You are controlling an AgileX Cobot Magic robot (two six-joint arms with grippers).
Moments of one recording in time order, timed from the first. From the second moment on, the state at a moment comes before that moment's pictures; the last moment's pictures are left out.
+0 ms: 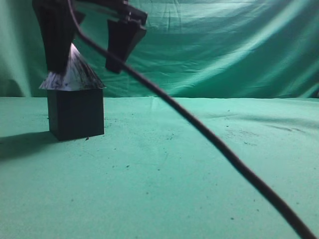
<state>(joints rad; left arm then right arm) -0.04 -0.02 0.02 -0.28 0.36 0.07 0.84 2.08 -1.79 0.11 1.05 -0.32</state>
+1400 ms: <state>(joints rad) -0.04 -0.02 0.02 -0.28 0.36 0.07 0.75 0.96 -1.17 0.00 0.98 -0.12</state>
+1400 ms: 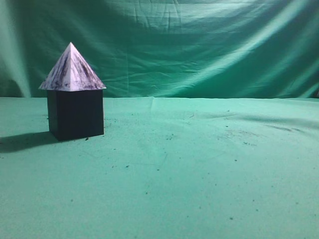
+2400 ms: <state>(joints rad) -0.04 -0.02 0.02 -0.28 0.36 0.07 0.29 0.22 -0.44 -0.08 0.49 -0.08</state>
